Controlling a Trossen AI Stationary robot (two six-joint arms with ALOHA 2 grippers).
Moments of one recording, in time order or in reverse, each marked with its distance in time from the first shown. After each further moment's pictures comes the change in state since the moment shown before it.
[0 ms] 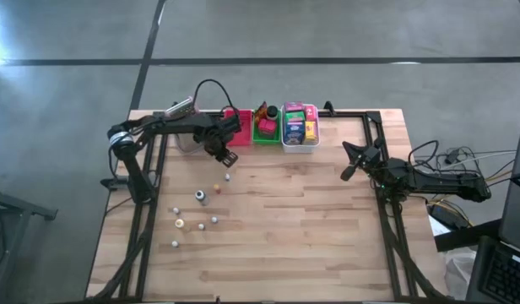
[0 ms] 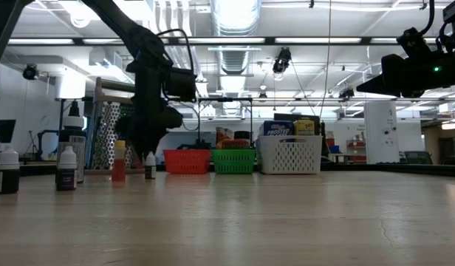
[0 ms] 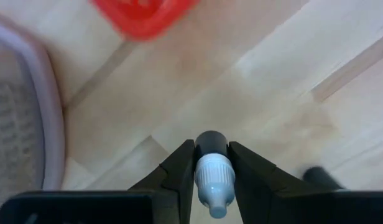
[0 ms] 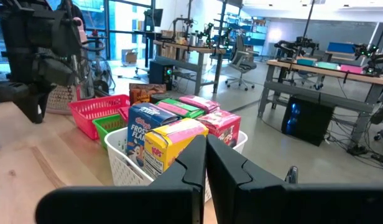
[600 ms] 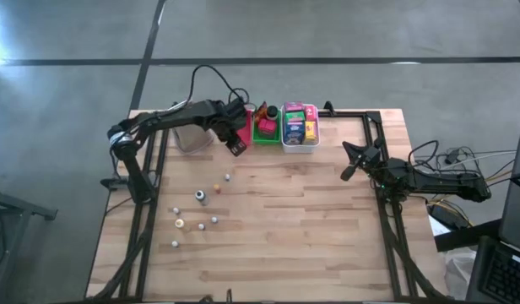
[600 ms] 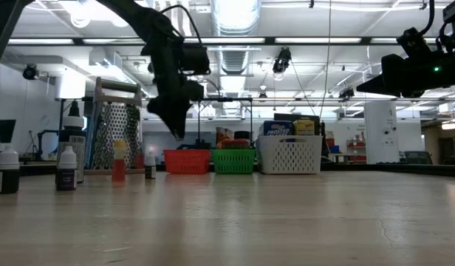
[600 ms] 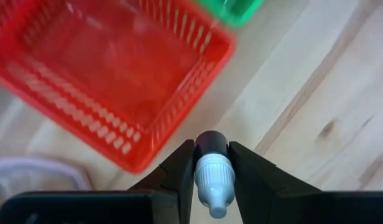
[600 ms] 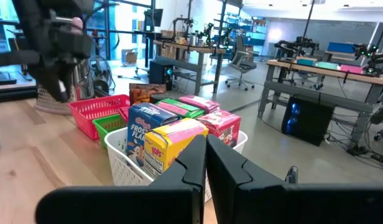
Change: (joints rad) left arm 0.000 0.000 0.221 0.003 0.003 0.218; right arm 0.000 0.000 0.000 0.000 0.000 0.000
